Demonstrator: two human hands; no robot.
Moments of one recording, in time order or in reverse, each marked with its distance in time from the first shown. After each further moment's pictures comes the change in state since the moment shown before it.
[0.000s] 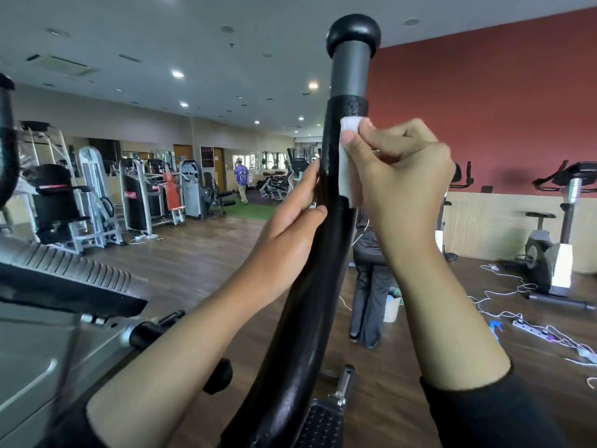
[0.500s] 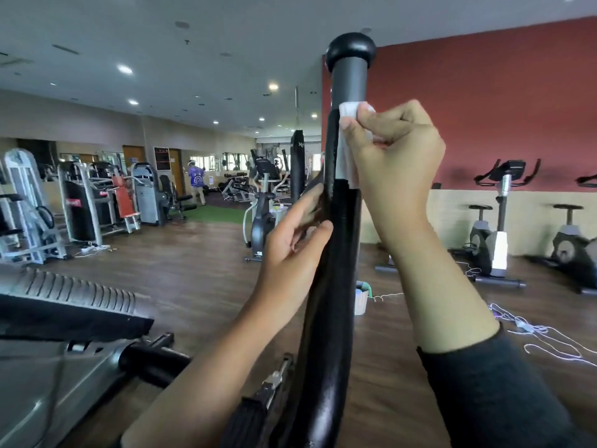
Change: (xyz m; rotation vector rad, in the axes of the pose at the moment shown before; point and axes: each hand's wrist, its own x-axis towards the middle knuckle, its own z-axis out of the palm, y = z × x) left_hand -0.015 -0.006 -0.005 -0.145 0.084 0.077; right_hand 0.013 -0.015 0.017 -0.189 0.102 -0.146
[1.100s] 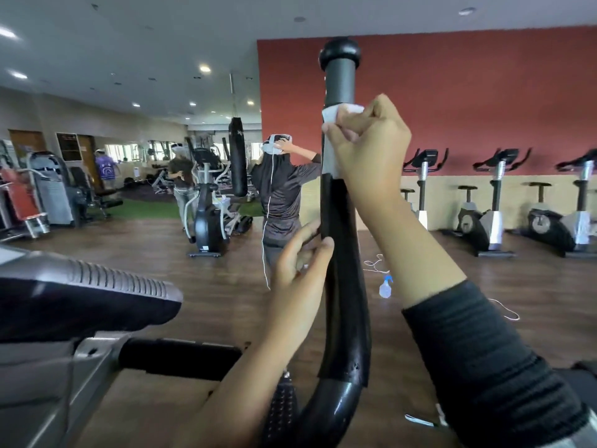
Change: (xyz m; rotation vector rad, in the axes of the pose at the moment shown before) left_hand -0.052 0.004 -0.018 -0.177 0.007 -0.292; right_hand -0.009 -0.011 0.013 -0.413 0.001 -0.099
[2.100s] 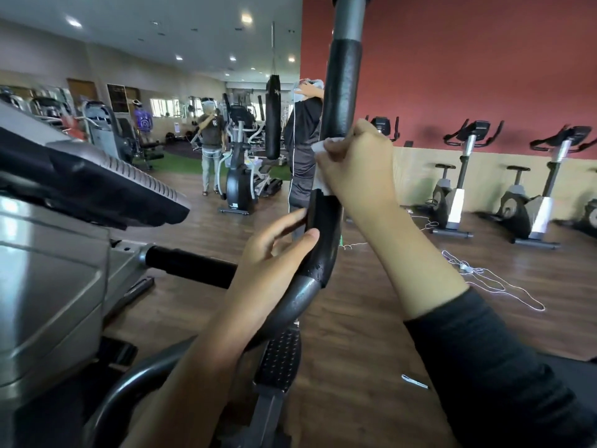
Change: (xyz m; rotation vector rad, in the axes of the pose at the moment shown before) left_hand -0.090 0.014 -0.012 0.174 -0.002 -0.150; right_hand -0.073 -0.018 -0.066 -0.088 -0.455 0.013
